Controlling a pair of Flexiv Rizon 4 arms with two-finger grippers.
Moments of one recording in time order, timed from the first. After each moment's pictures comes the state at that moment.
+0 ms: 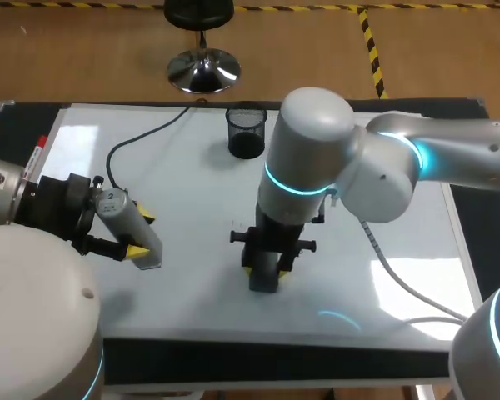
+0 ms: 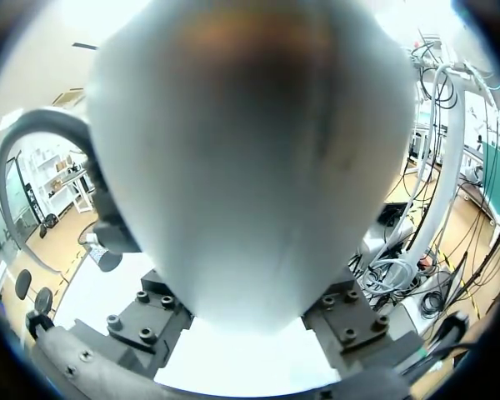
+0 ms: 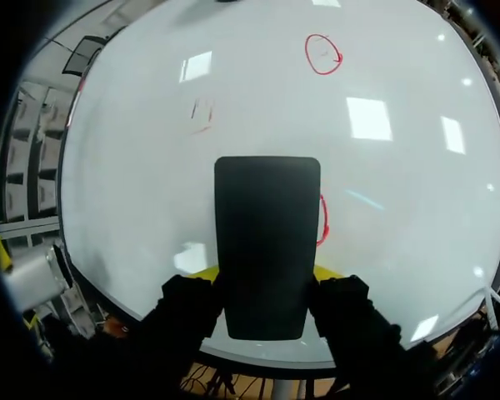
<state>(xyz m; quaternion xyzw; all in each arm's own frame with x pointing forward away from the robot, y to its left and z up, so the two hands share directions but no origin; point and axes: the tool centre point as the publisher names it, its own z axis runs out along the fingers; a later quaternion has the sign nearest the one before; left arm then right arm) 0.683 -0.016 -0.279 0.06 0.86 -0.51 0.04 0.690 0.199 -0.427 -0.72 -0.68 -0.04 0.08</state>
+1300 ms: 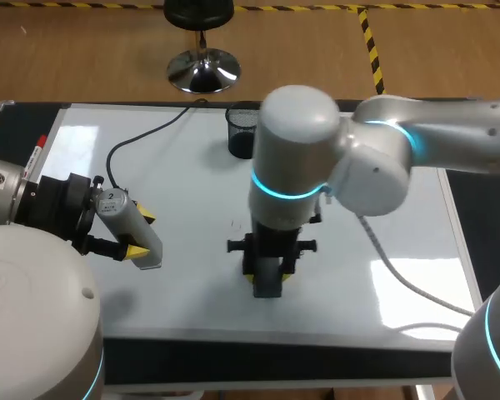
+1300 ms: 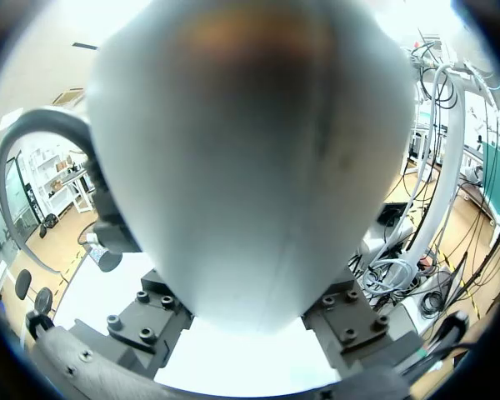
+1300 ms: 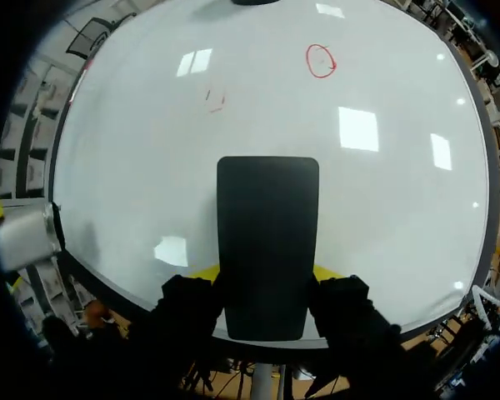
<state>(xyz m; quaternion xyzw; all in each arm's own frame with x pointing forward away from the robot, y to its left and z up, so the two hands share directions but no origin) 0.683 -0.016 -0.279 0.06 0.86 -0.51 0.04 0.669 0.208 -0.408 -0.69 -0.72 -0.02 0.04</state>
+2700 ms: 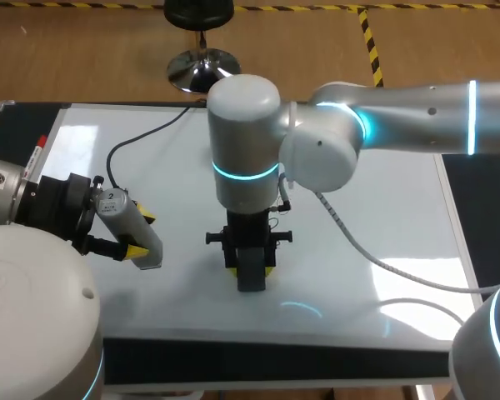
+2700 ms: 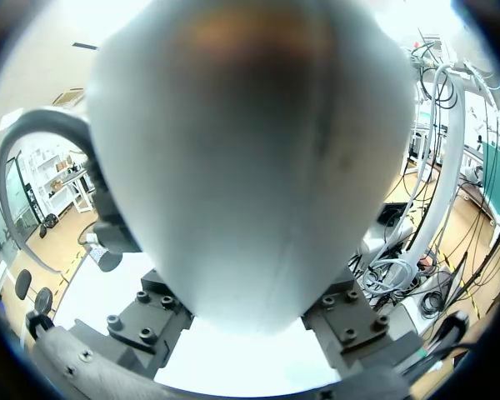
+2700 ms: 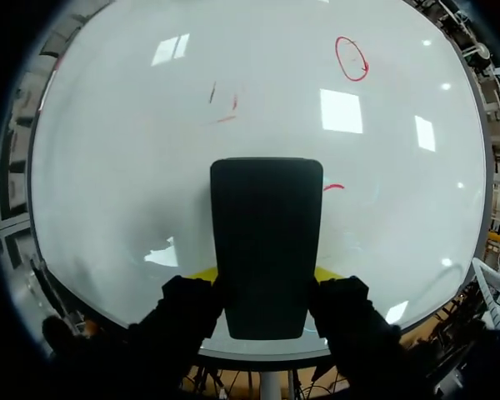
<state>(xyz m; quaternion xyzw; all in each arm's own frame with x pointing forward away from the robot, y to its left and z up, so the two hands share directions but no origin) 0.683 -0.016 -0.279 0.06 0.86 -0.51 0.04 0.692 0.223 -0.428 -0.72 -0.70 0.06 0.04</state>
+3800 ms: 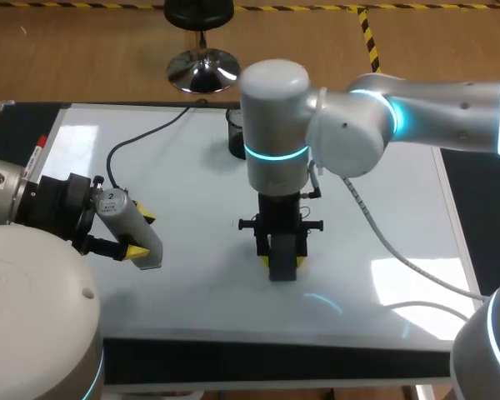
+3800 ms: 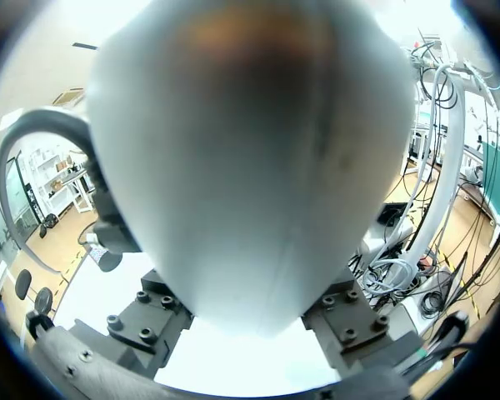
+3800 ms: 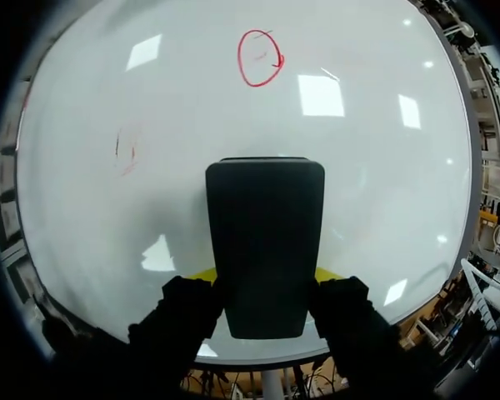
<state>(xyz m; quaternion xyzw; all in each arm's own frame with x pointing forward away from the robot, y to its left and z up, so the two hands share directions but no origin) 0.683 -0.016 -0.279 0.06 0.86 -0.51 0.04 0.712 0.163 -0.428 -0.75 -0.66 0.10 0.04</state>
